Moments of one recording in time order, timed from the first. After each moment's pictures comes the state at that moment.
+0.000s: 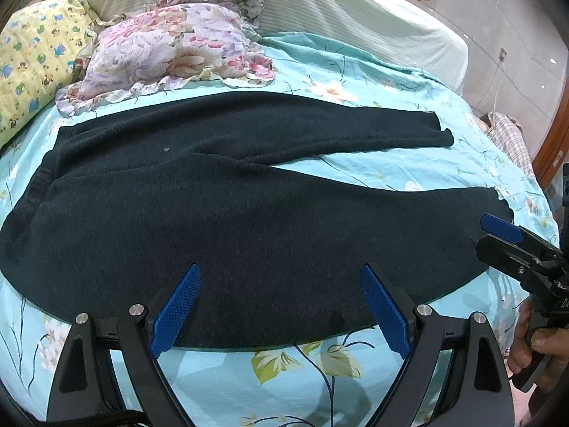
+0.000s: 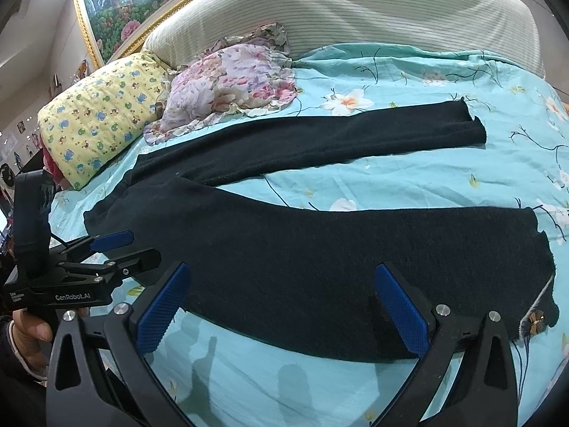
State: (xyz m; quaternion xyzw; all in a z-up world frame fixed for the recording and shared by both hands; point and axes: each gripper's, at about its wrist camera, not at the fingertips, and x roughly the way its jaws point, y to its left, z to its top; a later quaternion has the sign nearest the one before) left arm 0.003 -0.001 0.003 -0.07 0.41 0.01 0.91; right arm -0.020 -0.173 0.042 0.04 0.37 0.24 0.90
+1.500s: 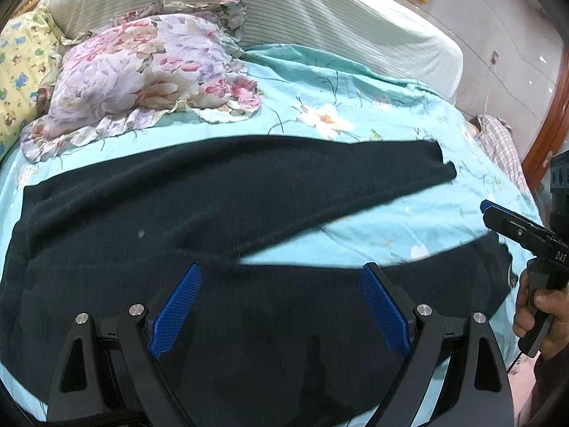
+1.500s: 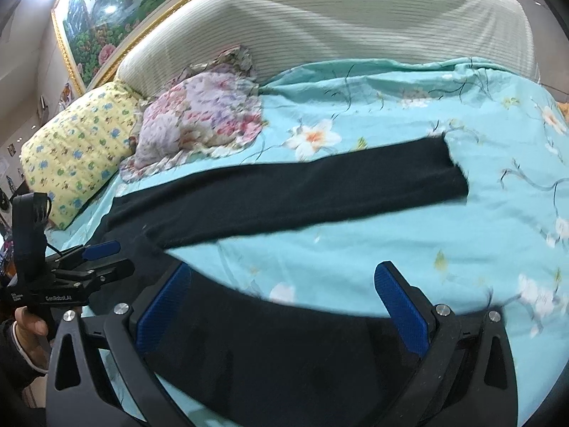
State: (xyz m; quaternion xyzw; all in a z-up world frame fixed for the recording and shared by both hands) left arm 0.098 0.018 0.035 -0.07 0.41 -0.03 0.91; right arm 0.066 -0.213 0.075 0.06 0.36 0.21 0.91
